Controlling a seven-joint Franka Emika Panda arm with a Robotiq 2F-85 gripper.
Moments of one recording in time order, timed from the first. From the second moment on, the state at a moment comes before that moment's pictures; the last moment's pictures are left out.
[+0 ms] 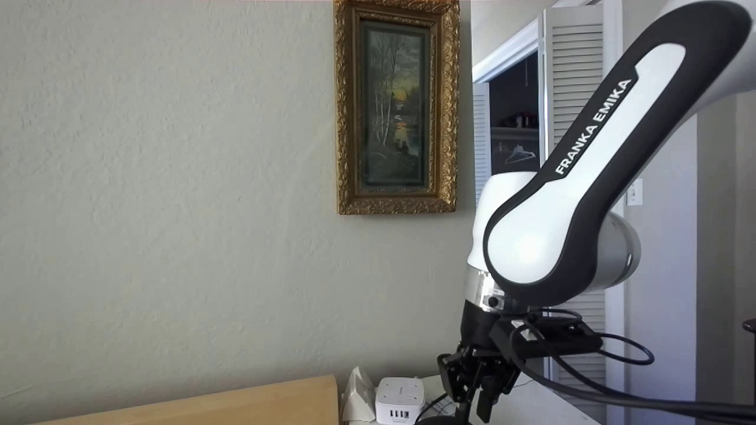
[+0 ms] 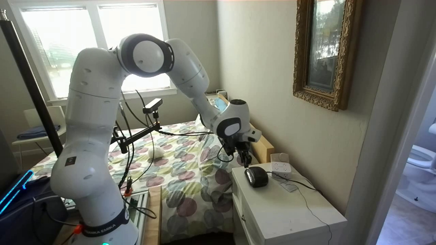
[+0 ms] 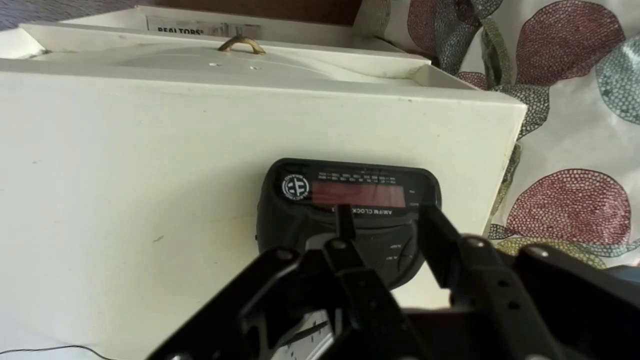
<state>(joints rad) 0.23 0.40 0.12 -2.19 0.04 2.77 0.26</state>
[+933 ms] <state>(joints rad) 0.34 0.63 0.00 -1.97 0.03 2.82 0.26</state>
